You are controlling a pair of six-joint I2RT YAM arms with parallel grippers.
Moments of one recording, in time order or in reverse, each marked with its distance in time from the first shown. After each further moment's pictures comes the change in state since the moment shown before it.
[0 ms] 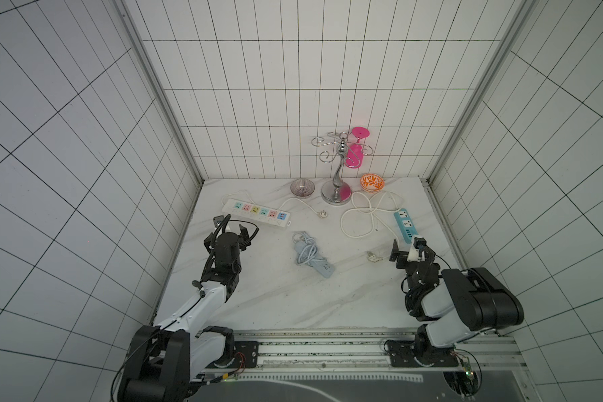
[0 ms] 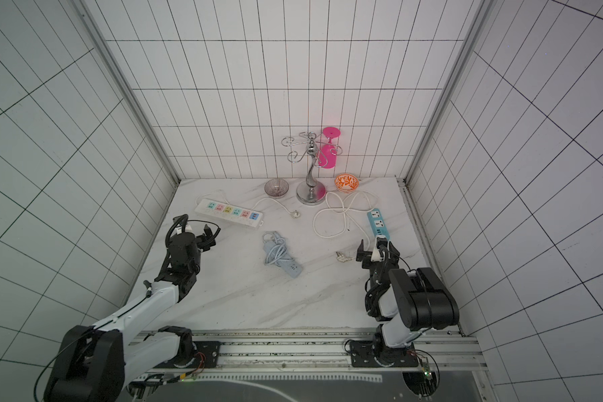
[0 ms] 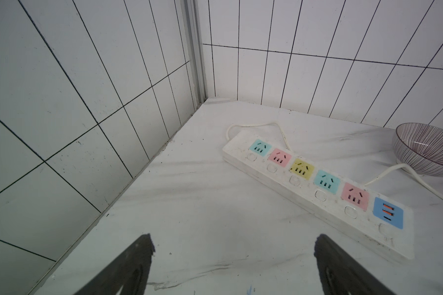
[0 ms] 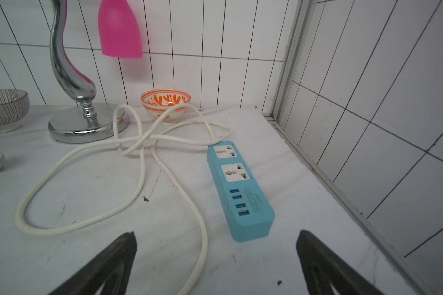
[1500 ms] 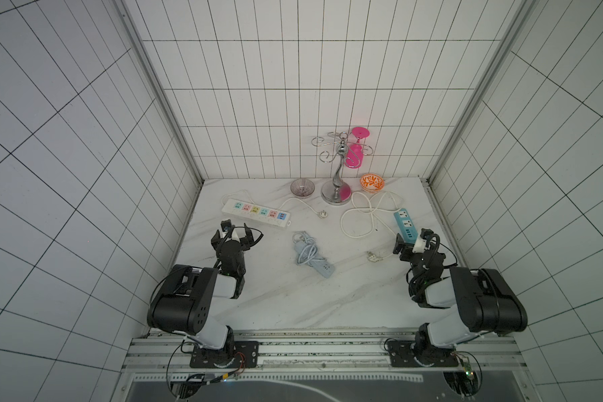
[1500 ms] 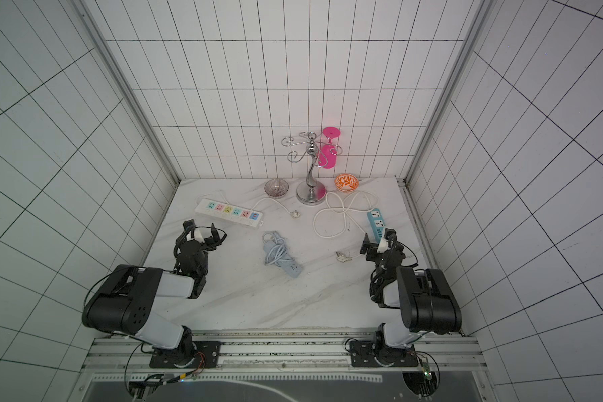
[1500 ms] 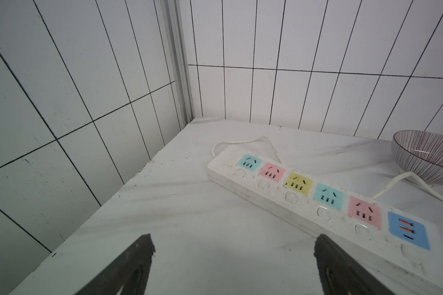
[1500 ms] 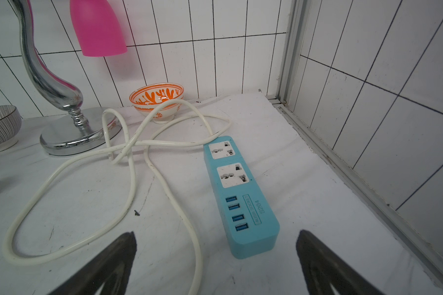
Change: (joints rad) left arm 0.018 0.428 -0.095 0.687 0.049 0.097; right arm -0.106 -0.008 0.130 -0.233 -0.140 0.092
